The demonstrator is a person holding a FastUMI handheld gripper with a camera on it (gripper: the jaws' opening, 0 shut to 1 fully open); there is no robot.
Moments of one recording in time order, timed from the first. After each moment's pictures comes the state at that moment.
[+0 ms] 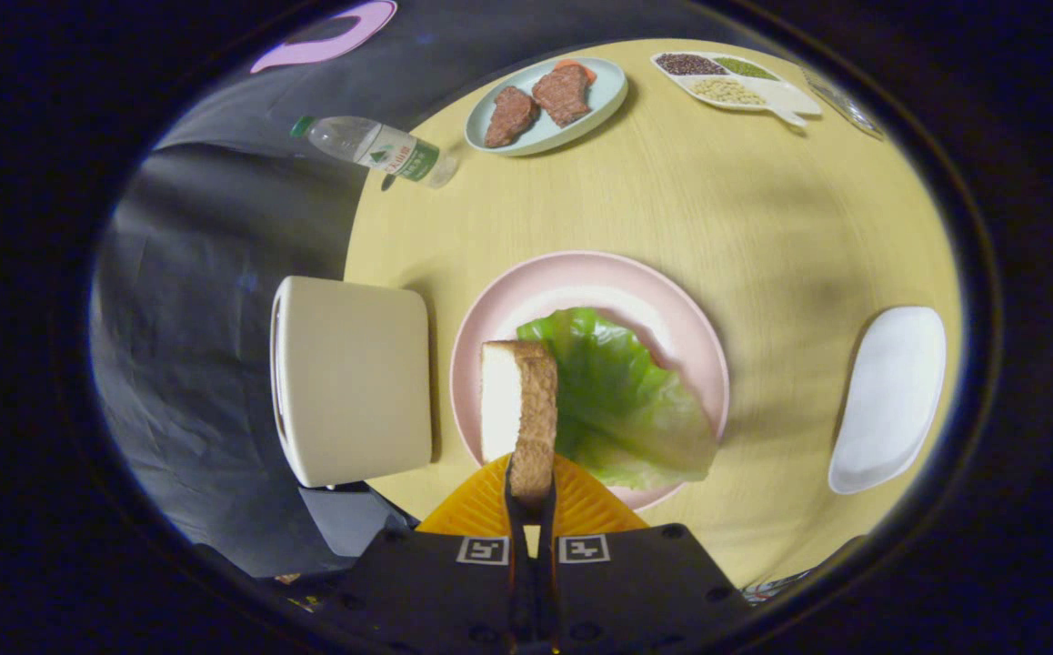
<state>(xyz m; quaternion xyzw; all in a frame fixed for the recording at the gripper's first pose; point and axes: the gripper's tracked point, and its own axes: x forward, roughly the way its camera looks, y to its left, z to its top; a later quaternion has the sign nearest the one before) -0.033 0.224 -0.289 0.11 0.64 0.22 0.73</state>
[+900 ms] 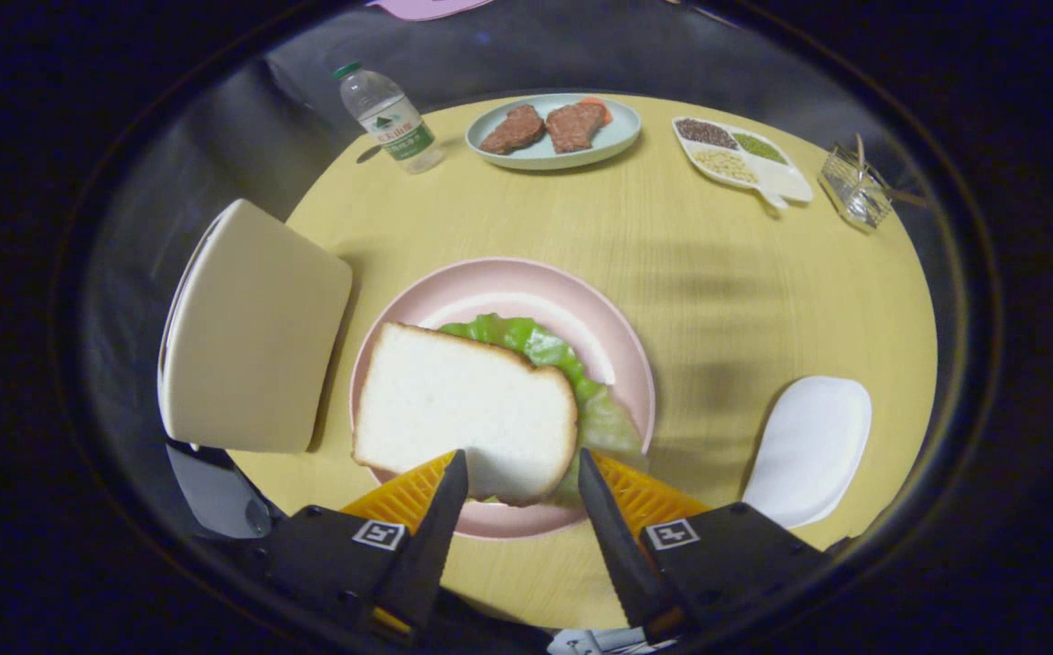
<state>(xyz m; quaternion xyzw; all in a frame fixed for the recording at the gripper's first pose) -0.022 0.189 -0.308 -0.07 0.54 0.18 0.82</state>
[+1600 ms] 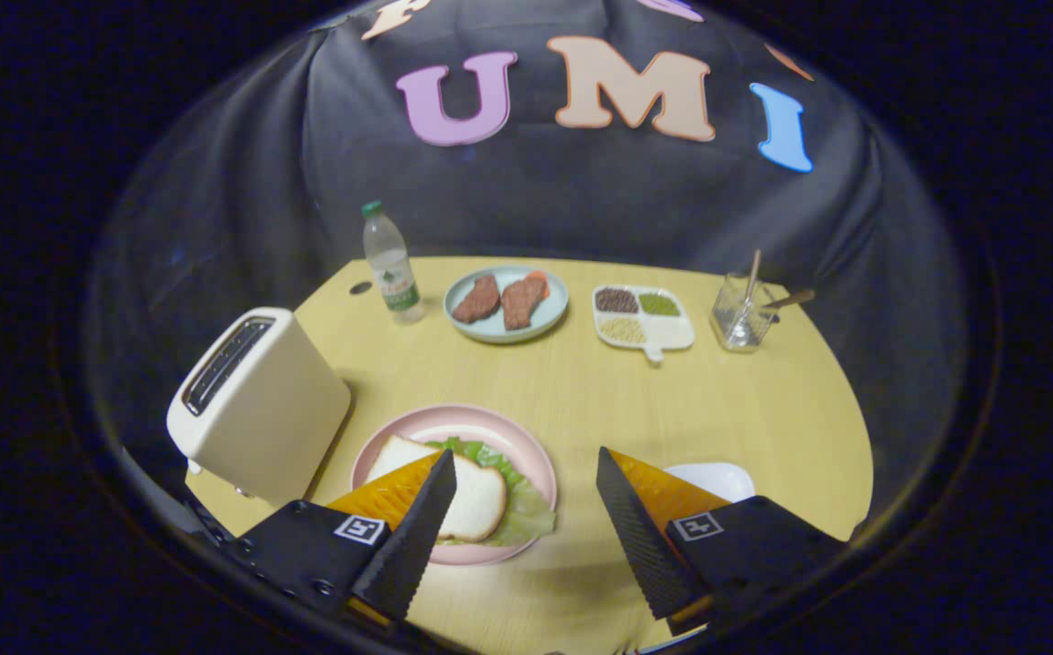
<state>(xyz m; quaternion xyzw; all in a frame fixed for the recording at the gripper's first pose) 0.010 0.151 -0.164 -0.06 0.25 0.12 0.96</state>
